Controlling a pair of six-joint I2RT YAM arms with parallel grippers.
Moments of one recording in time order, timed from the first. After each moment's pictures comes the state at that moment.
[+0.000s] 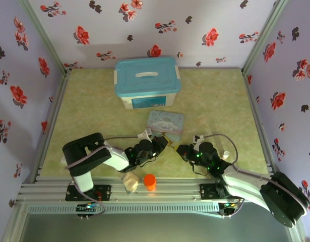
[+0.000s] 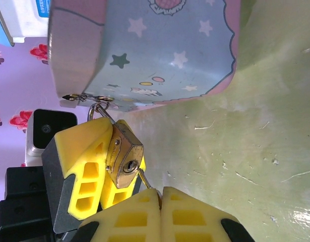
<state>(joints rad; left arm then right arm) -1.14 1.77 0.50 0.96 -0.23 -1.53 0.71 0.93 0.01 0.50 -0.25 1.35</state>
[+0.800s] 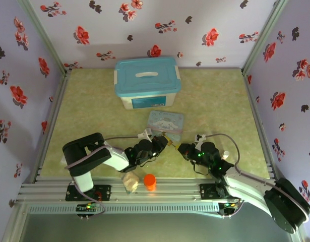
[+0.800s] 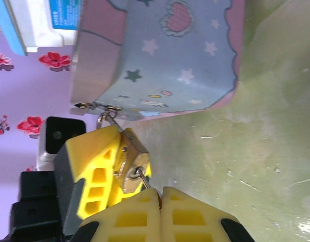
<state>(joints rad) -1.14 1.77 0.50 0.97 -0.23 -1.54 0.68 0.86 0.01 0.45 -0.24 1.34</state>
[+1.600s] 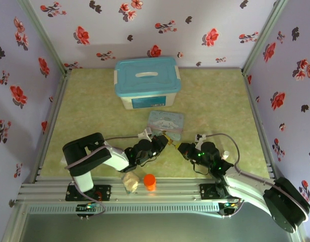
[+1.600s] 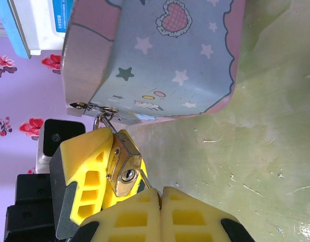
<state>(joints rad) -1.14 1.77 0.50 1.00 -0.23 -1.55 0.68 0.86 0.01 0.47 -0.24 1.34</state>
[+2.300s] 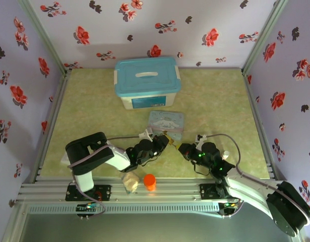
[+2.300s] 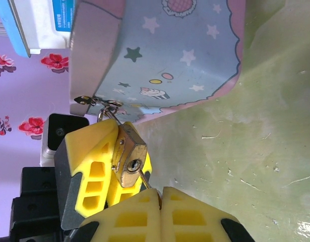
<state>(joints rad) -1.14 1.81 0.52 1.02 -0.23 -1.56 0.68 0.79 0.01 0.40 -0.24 1.34</state>
